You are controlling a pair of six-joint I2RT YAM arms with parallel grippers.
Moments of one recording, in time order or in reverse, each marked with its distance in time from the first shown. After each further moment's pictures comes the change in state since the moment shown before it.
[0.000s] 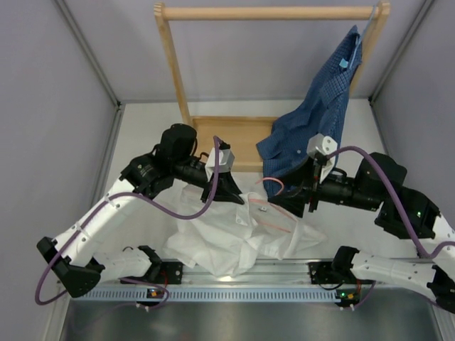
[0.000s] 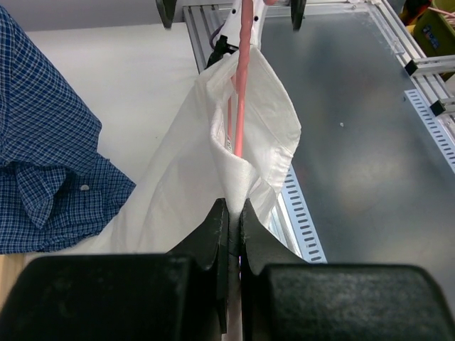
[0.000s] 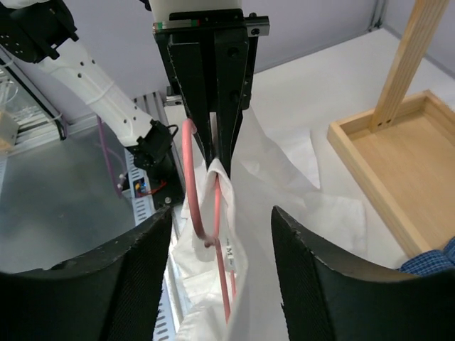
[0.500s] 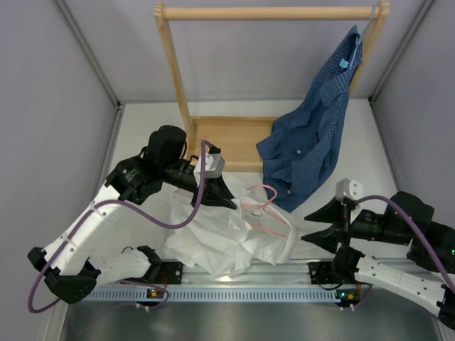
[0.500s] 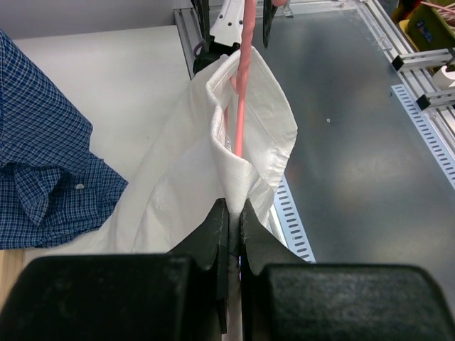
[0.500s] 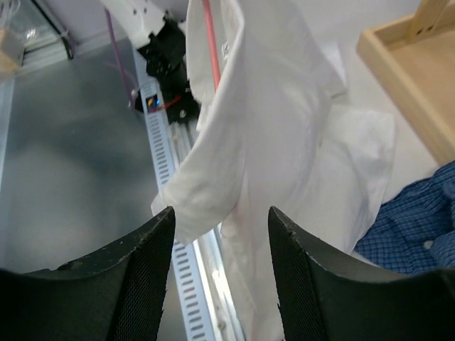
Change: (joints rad) left arm 0.000 -0.060 0.047 -0.134 0.003 0.041; right arm 0.000 -0.386 -0.210 -0.259 -0.014 -0.028
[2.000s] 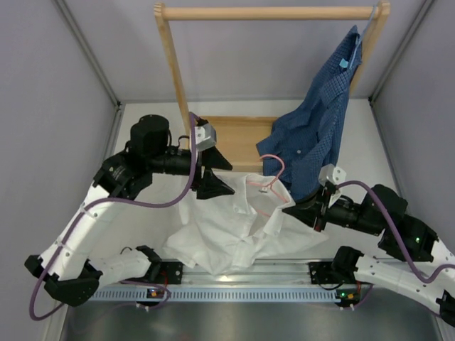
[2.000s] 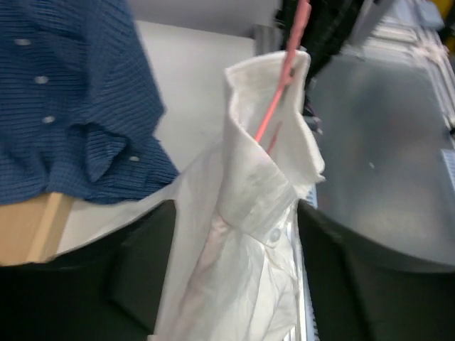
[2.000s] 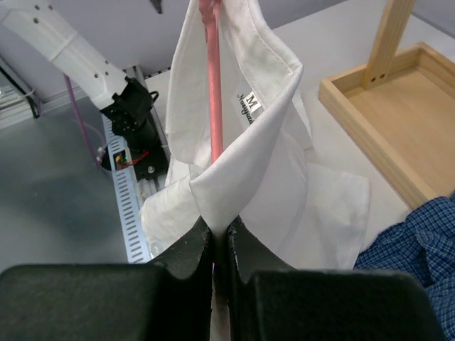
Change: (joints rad) left arm 0.077 0.025 0.092 0.040 -0.125 -0.206; right arm 0.000 0.071 -0.172 0.328 0.061 0.028
